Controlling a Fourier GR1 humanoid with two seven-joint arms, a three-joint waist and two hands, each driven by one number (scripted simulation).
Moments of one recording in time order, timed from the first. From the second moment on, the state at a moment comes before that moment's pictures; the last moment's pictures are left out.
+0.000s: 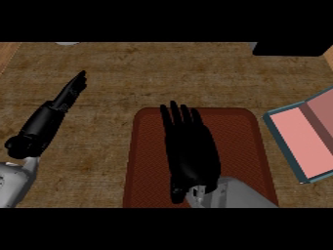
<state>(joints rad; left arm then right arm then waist) -0.27 0.53 -0.28 -1.50 0.17 0.05 -0.11 -0.56 -0.07 0.71 -1.73 0.74 0.37 1.10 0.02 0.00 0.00</state>
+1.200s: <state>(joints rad) -0.25 0.48 -0.24 -1.50 0.12 0.01 -0.10 -0.68 -0.02 0.77 -1.38 0.71 0.30 1.15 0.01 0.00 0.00</state>
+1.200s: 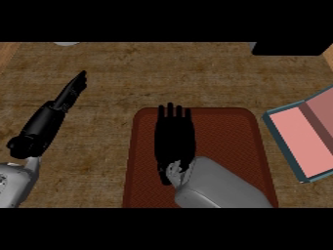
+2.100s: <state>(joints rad) -0.24 0.44 -0.18 -1.49 0.06 -0.04 -0.11 -0.62 -0.01 0.78 -1.22 0.75 0.21 1.09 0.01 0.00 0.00</state>
